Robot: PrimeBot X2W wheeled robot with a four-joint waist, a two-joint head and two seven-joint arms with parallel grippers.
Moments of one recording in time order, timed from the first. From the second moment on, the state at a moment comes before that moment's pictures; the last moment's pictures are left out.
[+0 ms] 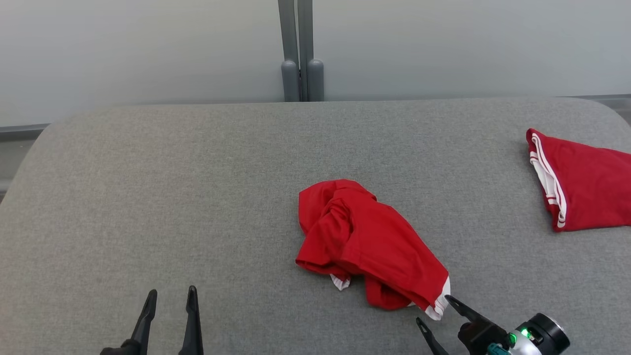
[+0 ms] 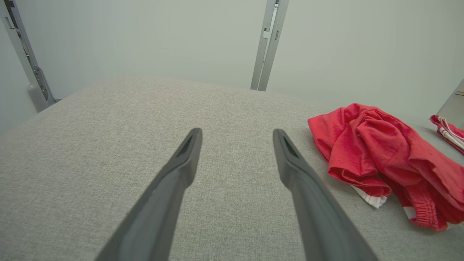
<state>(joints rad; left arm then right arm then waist) 0.22 0.05 -0.07 0.06 -0.25 -0.07 -0.26 0.12 -0.26 0.36 0.13 -0.05 0.13 -0.05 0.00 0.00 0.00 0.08</state>
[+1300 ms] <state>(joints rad) 0.11 0.05 -0.18 0.10 -0.33 0.00 -0.26 -0.49 -0.05 0.31 -0.12 1.01 0.13 0.43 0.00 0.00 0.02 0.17</state>
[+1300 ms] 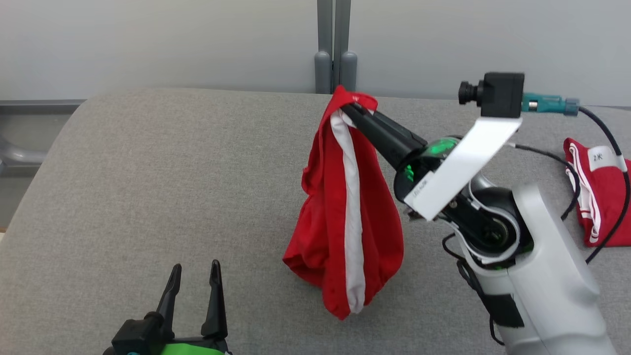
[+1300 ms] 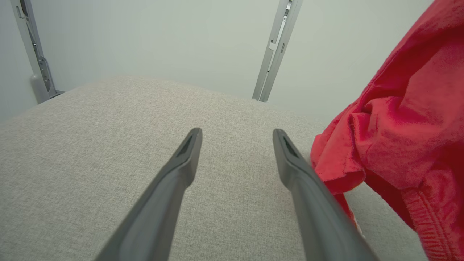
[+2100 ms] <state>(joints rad) 0.13 0.05 -0.15 0.09 -0.33 0.01 -0.26 -0.33 -0.05 -0.23 0.49 0.83 0.13 0.26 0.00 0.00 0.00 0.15</state>
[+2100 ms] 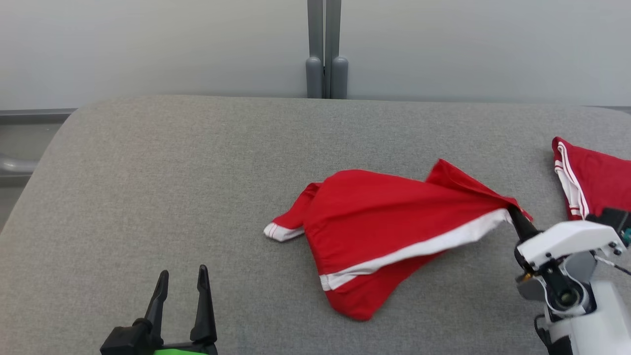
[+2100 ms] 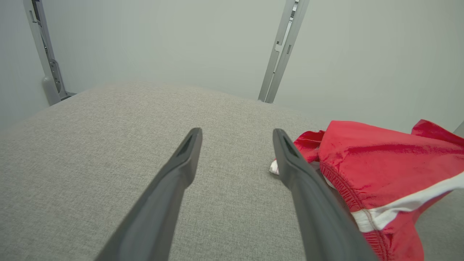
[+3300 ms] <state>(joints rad) 0.16 0.05 -0.12 0.10 -0.31 -0.01 -0.26 -0.04 -0.23 -0.14 0.25 0.24 0.13 -0.18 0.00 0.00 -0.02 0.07</state>
